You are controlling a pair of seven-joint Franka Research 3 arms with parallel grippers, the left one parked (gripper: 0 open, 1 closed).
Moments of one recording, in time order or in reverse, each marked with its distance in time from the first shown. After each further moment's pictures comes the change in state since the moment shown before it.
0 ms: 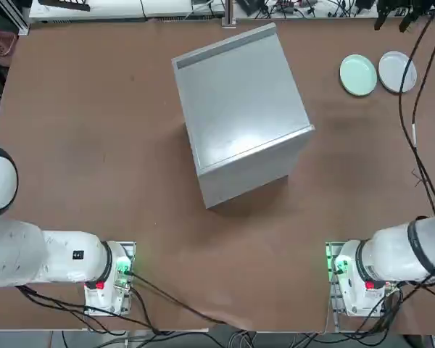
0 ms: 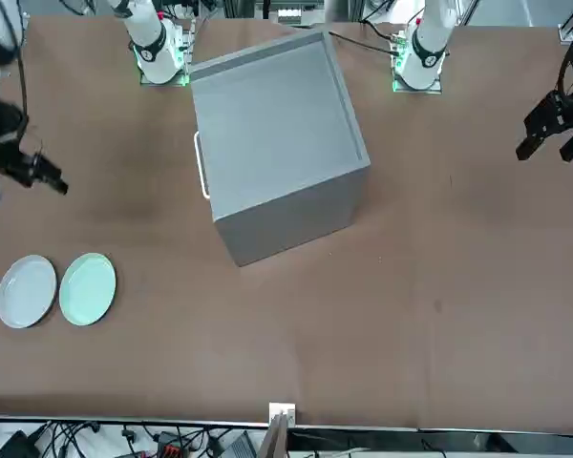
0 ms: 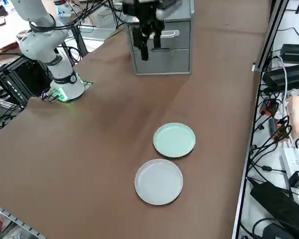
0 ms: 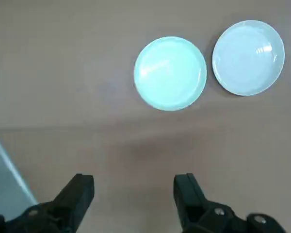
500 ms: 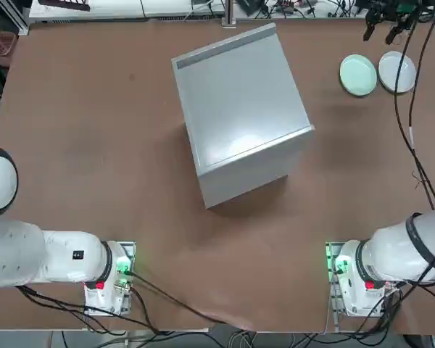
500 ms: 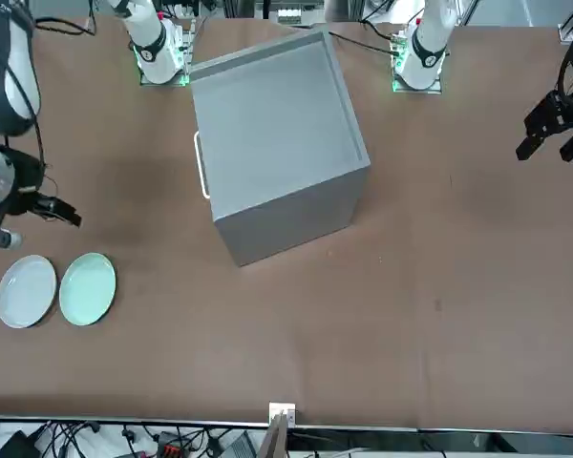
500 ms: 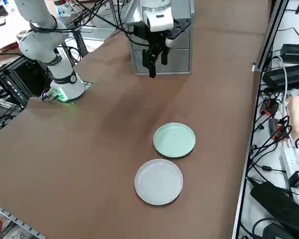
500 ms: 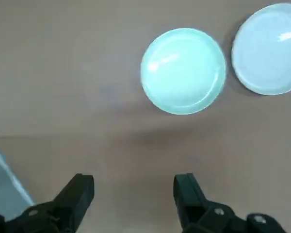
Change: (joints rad) arm -0.006 0.089 0.010 0.009 0.085 0.042 0.004
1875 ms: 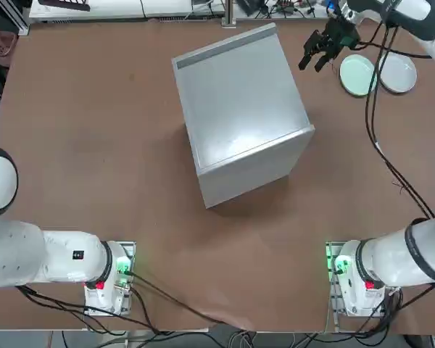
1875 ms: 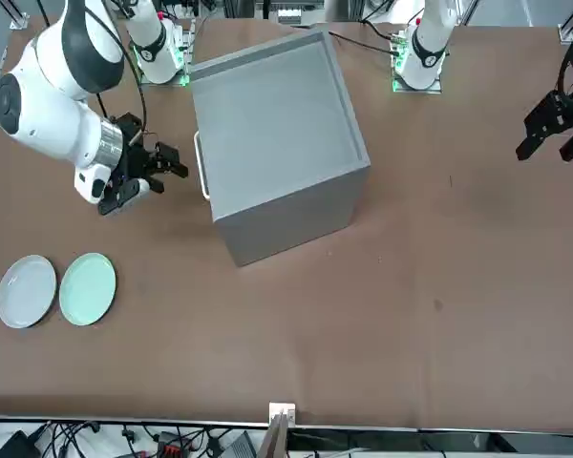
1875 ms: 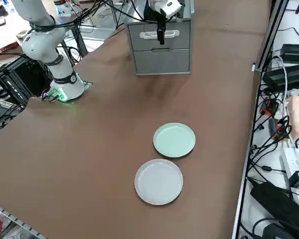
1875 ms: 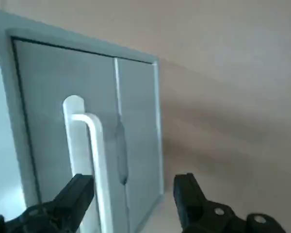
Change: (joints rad) arm 0.237 -0.140 0.057 -0.272 0.416 0.079 -0.305
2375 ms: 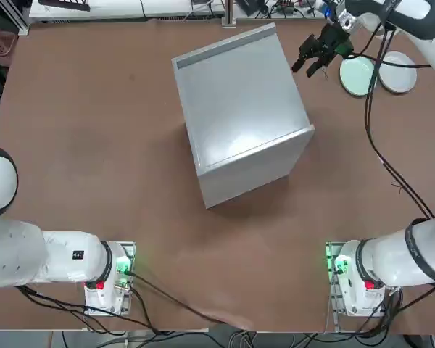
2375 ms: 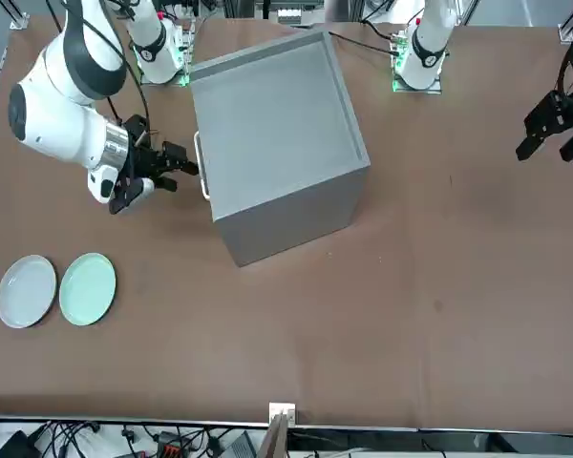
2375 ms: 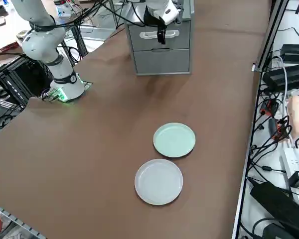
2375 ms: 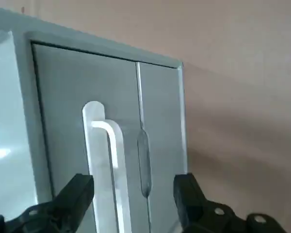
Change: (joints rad) arm 0.010 -0.002 0.001 -0.067 0.137 0.074 -0.064
